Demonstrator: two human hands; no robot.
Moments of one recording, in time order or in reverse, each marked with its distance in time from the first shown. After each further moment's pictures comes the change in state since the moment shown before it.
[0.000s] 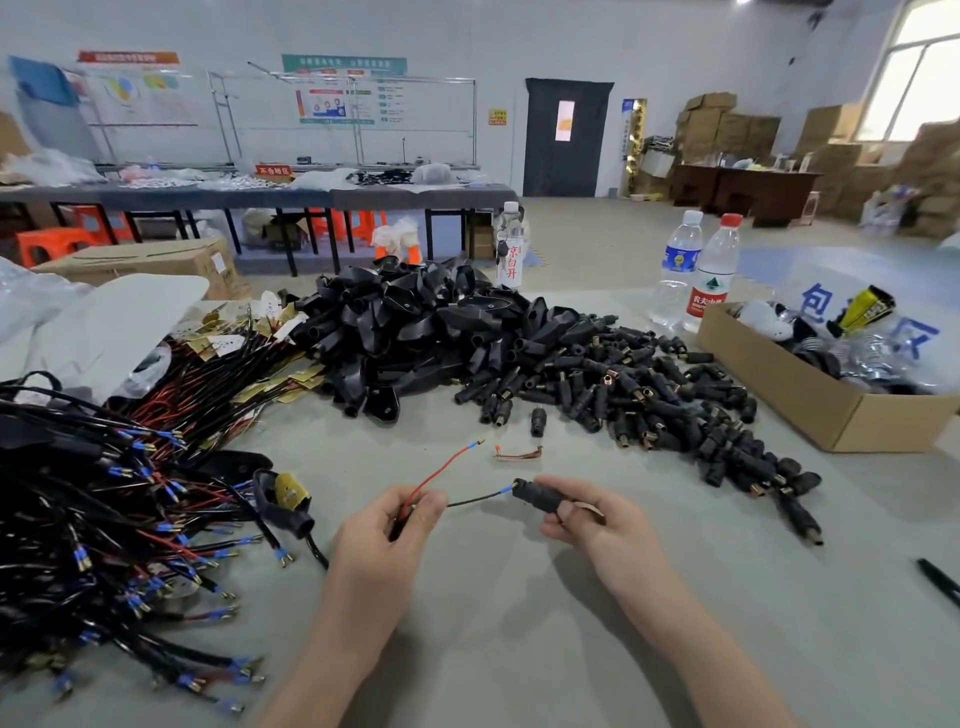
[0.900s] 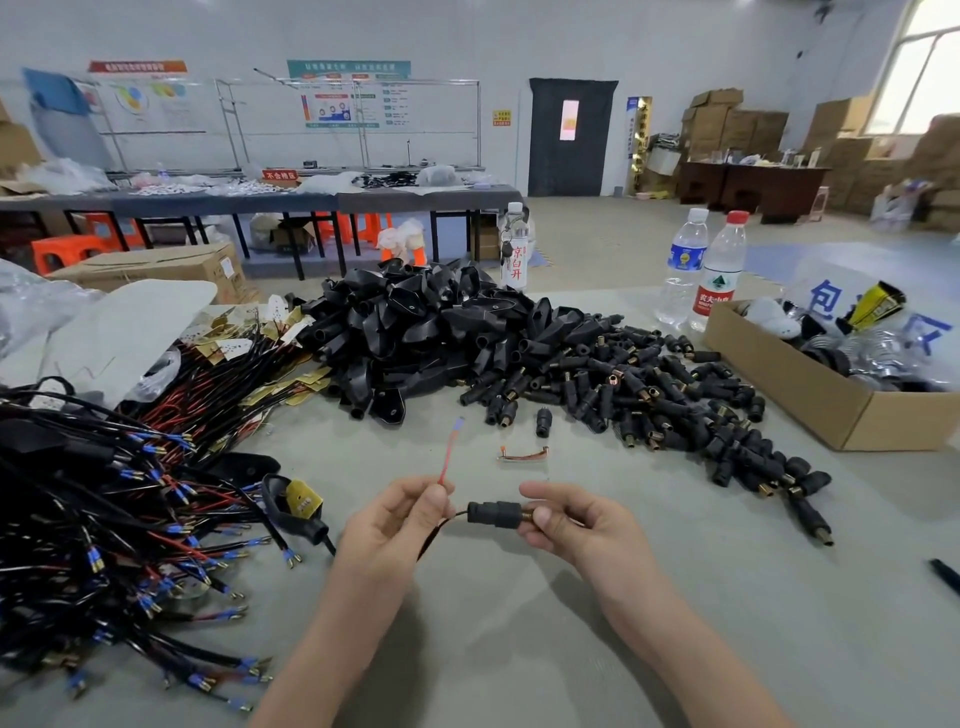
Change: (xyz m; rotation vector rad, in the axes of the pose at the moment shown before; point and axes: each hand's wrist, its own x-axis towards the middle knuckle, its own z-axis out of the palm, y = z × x) left_hand -0.003 0.010 -0.004 -0.238 -0.127 -0.057; right_hand -0.007 -0.003 0.017 0.288 -0.069 0.015
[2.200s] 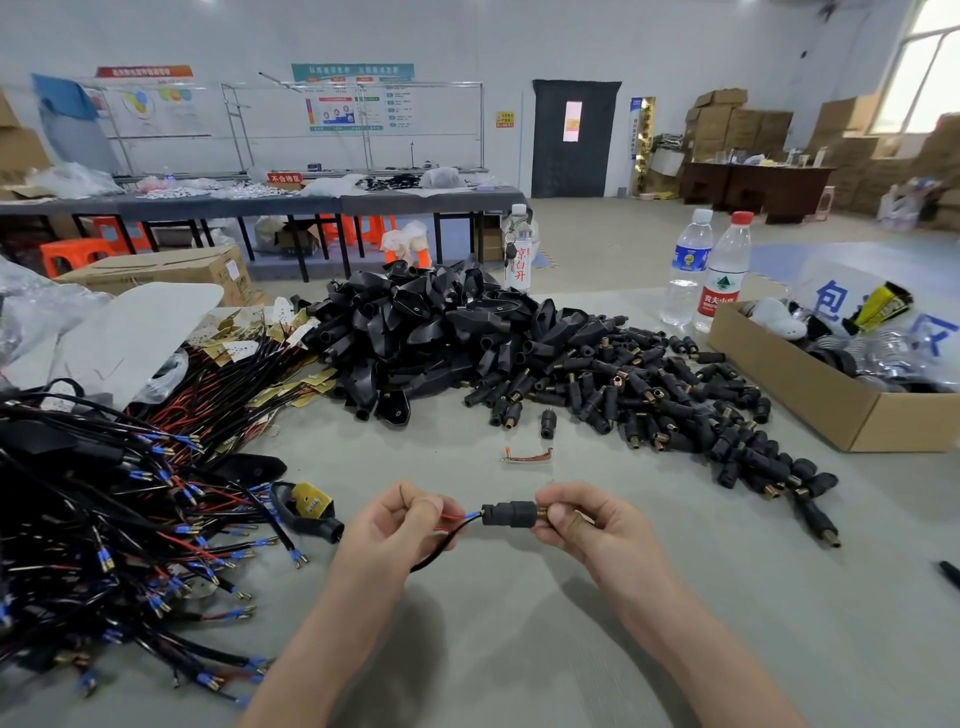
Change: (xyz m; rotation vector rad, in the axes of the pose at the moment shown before) left_hand 0.001 0.018 0.003 -0.141 0.045 -0.206; right_hand 0.005 0.005 -0.007 0.013 0.003 -0.044
